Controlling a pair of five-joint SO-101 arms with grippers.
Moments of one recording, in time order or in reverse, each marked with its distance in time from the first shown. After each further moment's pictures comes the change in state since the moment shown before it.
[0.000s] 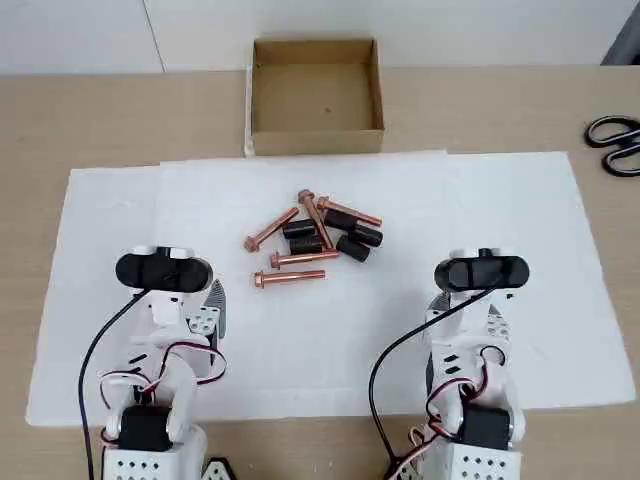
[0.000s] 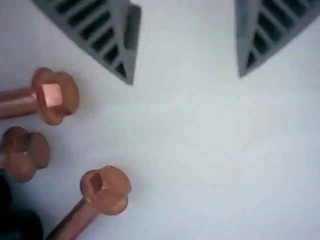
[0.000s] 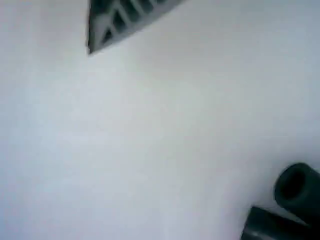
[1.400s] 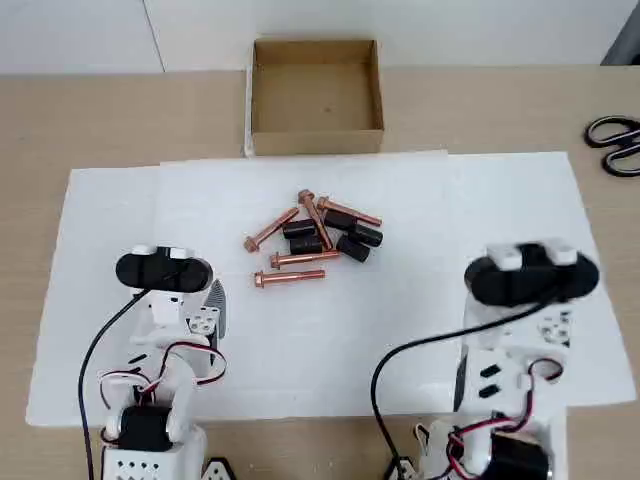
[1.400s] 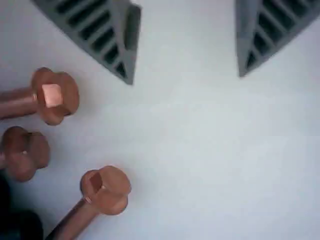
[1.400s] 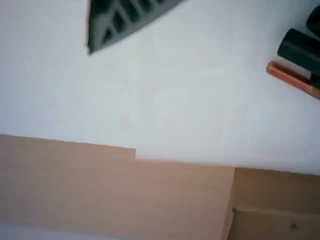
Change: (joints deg) left arm 0.0 0.0 0.0 0.0 0.0; right arm 6.0 5.8 -32.4 4.8 8.6
